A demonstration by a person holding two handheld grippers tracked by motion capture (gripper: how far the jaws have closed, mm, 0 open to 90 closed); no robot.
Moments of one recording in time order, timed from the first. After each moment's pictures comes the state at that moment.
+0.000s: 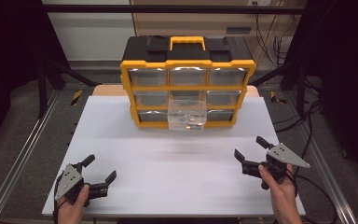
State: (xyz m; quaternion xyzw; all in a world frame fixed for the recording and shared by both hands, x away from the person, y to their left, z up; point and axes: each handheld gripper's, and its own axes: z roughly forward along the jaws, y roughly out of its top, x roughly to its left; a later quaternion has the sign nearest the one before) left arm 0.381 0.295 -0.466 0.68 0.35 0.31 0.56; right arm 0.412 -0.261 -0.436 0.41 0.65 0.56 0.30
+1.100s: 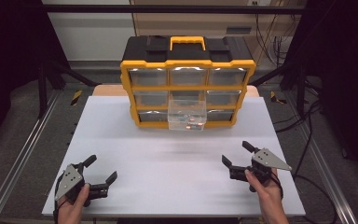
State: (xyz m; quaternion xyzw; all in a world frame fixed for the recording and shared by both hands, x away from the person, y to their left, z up) left arm 0.383 0.295 -0.470 0.69 0.33 0.30 0.57; right arm 0.416 -0.233 -0.463 0.39 0.67 0.57 0.28
